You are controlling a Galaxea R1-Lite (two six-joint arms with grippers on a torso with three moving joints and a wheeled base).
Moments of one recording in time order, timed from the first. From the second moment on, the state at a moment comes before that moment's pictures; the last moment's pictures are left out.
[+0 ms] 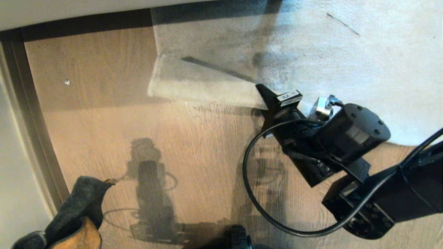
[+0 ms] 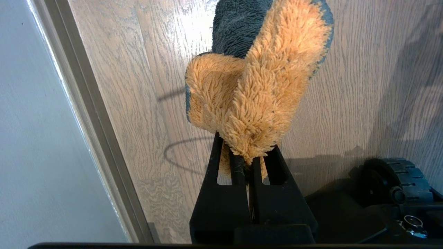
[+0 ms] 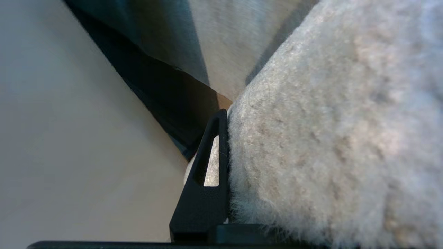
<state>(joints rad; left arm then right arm) 0.00 0.00 0.00 0.01 -0.03 0.04 0.79 1.91 -0.84 -1.52 -0.29 1.31</state>
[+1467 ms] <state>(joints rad) 0.00 0.00 0.00 0.01 -0.03 0.04 0.63 1.79 -0.84 -1.52 -0.21 1.56</state>
